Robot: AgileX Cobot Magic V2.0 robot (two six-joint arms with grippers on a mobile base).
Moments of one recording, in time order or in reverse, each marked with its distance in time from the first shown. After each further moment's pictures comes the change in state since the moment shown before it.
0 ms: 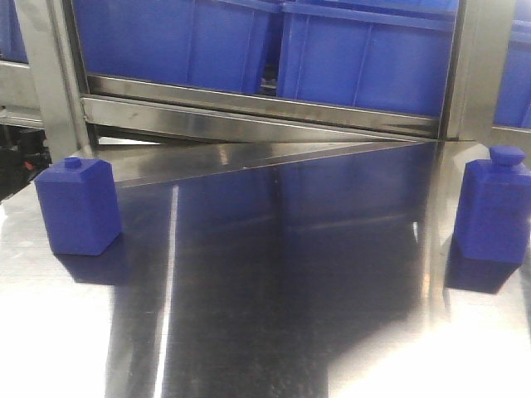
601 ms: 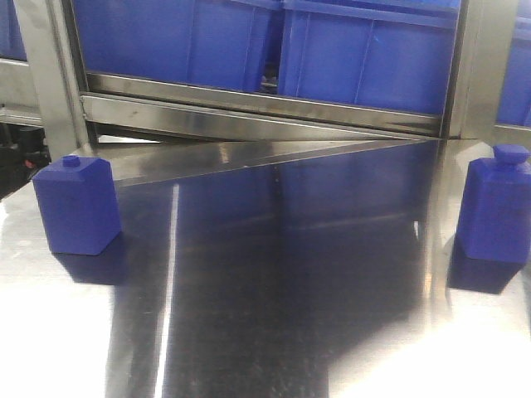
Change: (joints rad) left arm 0.000 0.139 -0.422 -0.003 0.155 0.000; right arm 0.000 0.000 0.000 0.000 0.000 0.000
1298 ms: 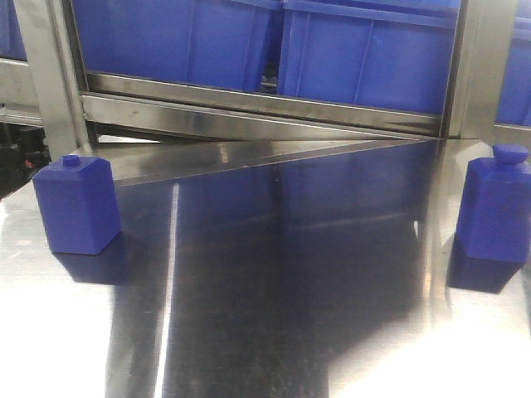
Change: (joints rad) left arm -0.044 0.619 -0.348 -0.258 0.537 0.171; right arm 0.000 0.000 0.000 0.000 0.000 0.000
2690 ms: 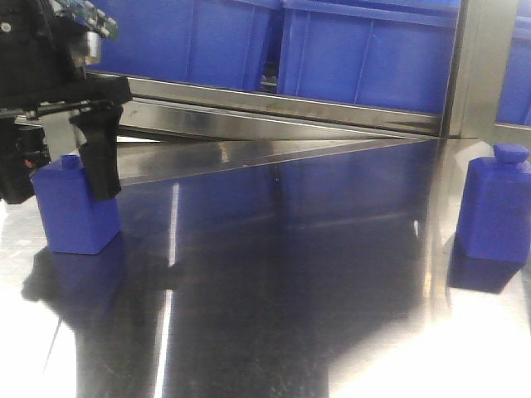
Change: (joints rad) left arm -0.212 1.062 -0.655 0.091 0.409 -0.178; right arm 0.000 0.000 0.000 0.000 0.002 0.000
